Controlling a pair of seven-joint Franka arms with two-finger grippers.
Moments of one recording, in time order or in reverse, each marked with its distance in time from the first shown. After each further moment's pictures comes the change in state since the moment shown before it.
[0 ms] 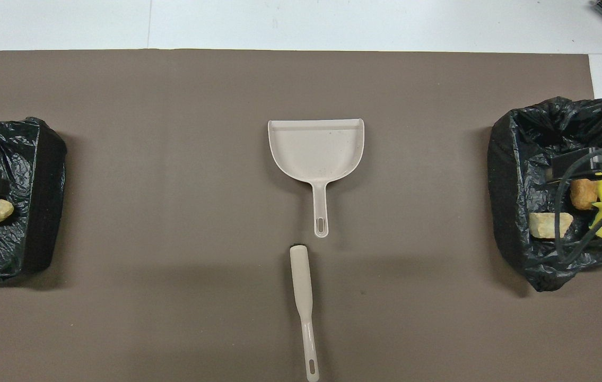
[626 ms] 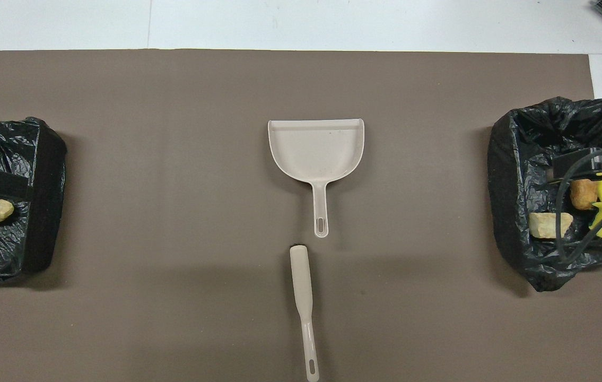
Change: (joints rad) left arm 0.003 0.001 -0.047 0.001 0.000 -0.019 -0.001; right arm -0.002 0.000 0.000 0.000 -0.001 0.000 0.000
